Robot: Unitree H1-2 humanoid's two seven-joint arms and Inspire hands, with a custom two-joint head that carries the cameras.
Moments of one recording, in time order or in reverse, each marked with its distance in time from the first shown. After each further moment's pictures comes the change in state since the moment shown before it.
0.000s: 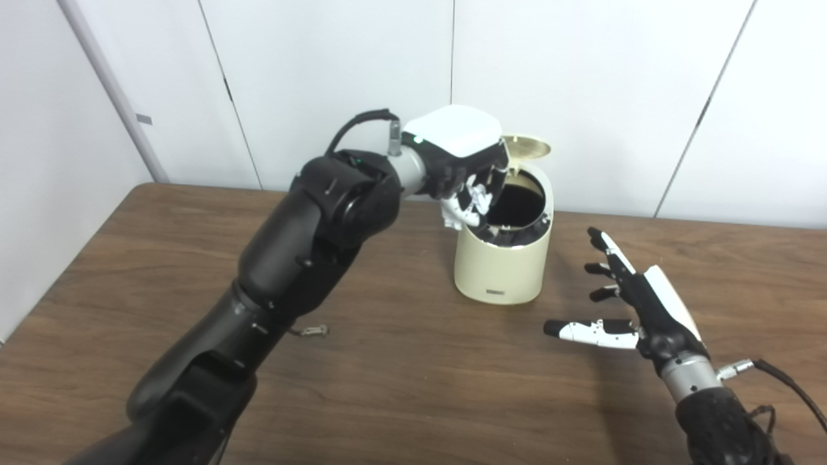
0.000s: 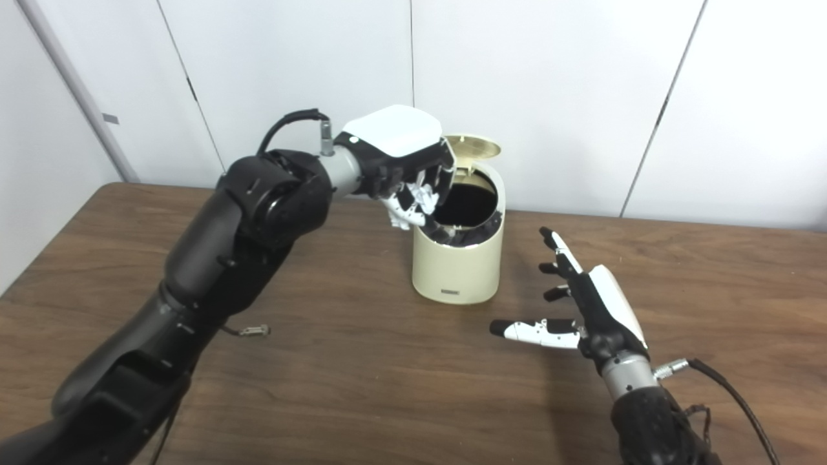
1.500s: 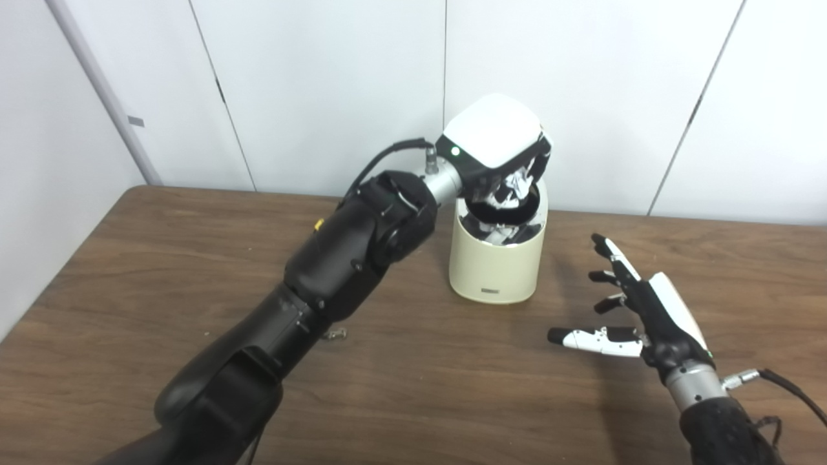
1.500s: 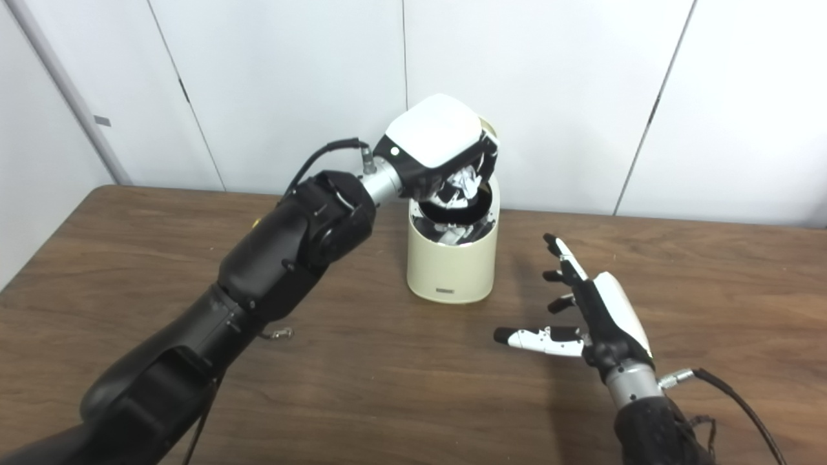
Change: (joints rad) left arm 0.001 -0.068 -0.090 0.308 0.138 -0.243 0.620; right arm 0.045 -0.001 -0.030 -0.046 -0.013 0.008 0.002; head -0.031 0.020
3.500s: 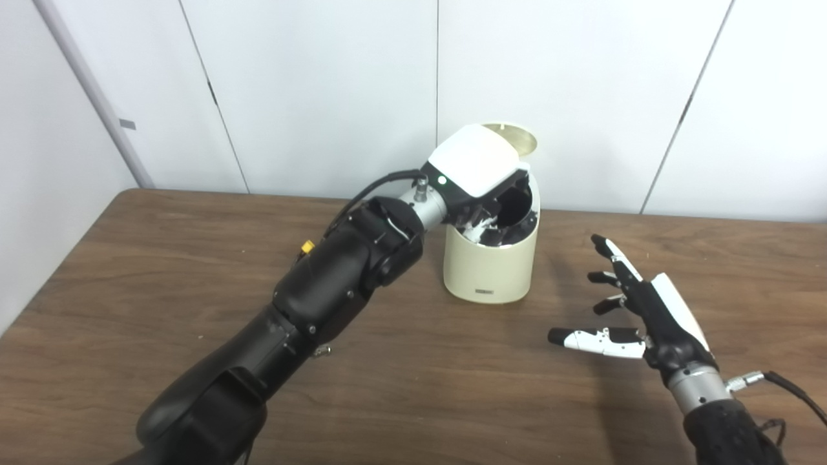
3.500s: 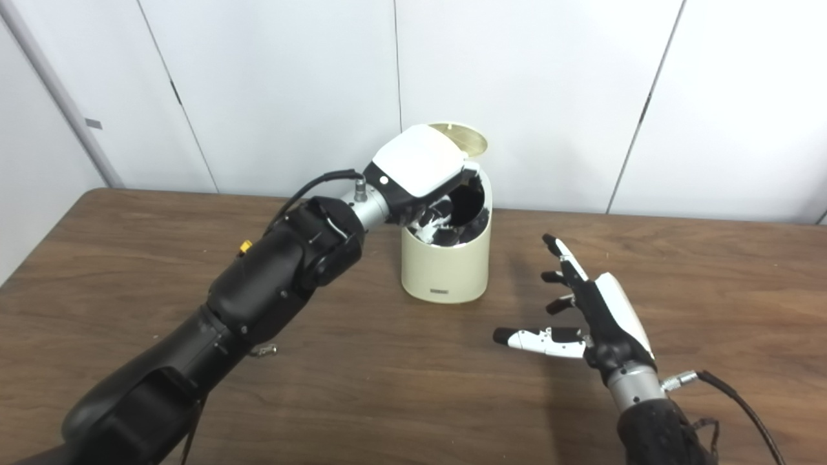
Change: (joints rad) left arm 0.047 0.023 -0.031 -0.031 0.088 0.048 -0.070; right arm 0.011 -0.006 -0.005 -0.039 0.015 0.028 0.020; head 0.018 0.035
